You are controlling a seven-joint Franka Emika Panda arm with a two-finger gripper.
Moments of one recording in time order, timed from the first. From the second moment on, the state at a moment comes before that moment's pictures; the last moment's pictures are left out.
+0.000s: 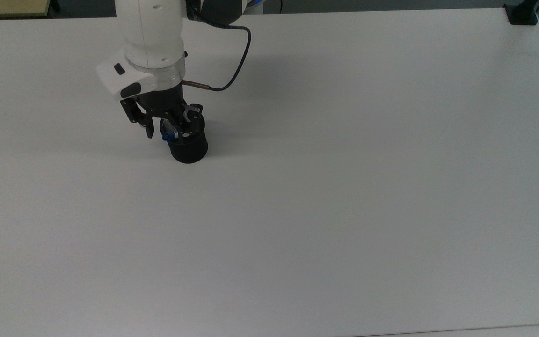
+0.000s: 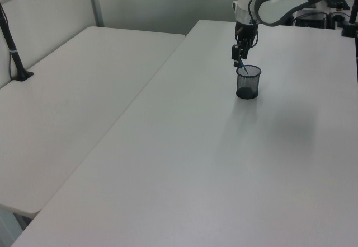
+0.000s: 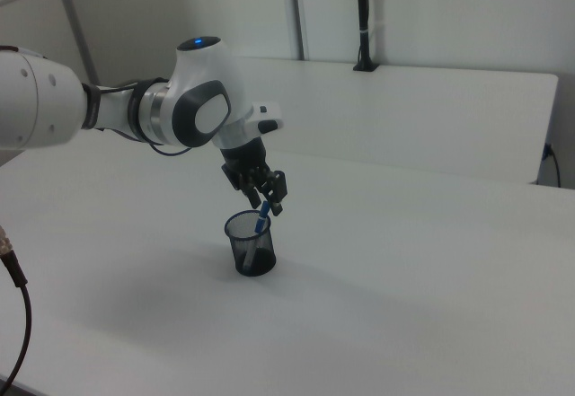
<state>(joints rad) -0.01 0.26 -0.09 -1.81 -0.10 2.23 0.10</state>
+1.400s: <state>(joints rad) 0.03 0.13 -0.02 -1.65 -0.01 1.85 0.08</state>
